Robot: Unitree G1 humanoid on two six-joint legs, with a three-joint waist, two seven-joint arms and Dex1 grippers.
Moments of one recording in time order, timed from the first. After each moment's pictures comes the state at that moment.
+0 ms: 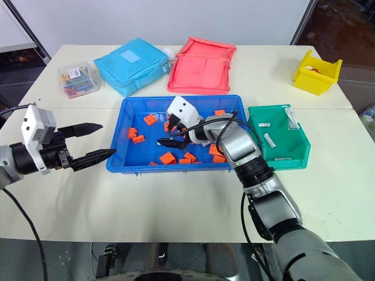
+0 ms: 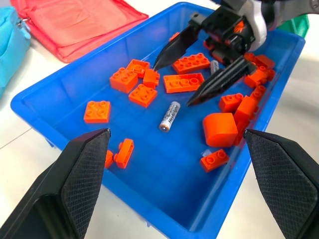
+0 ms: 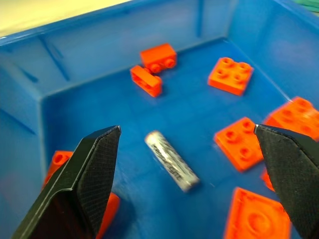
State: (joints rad) left arm -0.05 0.94 0.42 -0.47 -0.78 0.69 -0.89; right arm -0.82 -0.25 0.34 0.16 0.11 0.67 0.86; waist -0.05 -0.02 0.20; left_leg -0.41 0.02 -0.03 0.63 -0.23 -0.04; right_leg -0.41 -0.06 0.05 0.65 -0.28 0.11
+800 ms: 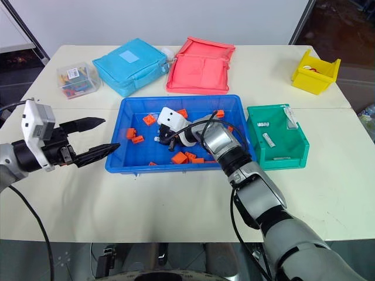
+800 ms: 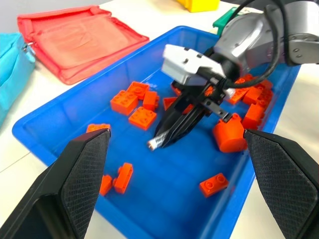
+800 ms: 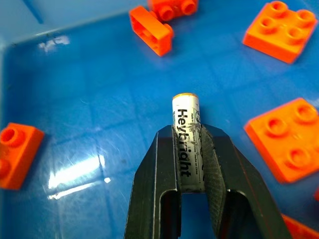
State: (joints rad) left arm -0.08 0.91 0.42 -0.52 -0.82 0.69 -0.82; right arm -0.97 -0.17 0.43 0.61 -0.02 0.42 0.95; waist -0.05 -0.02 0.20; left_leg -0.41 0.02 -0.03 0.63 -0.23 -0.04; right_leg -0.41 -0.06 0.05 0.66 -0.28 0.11
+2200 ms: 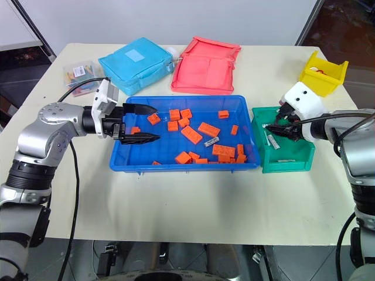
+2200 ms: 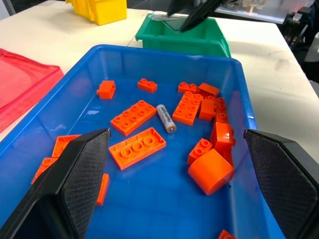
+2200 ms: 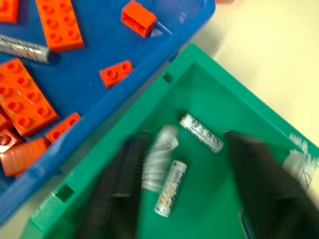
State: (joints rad) left arm -0.69 0.70 -0.09 0.07 -0.50 0.44 -1.25; right arm -0.51 -1.01 -0.08 -0.19 0.13 0.91 0.93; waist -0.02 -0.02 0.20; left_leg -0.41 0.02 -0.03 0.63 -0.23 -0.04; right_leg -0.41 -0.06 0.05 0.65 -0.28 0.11
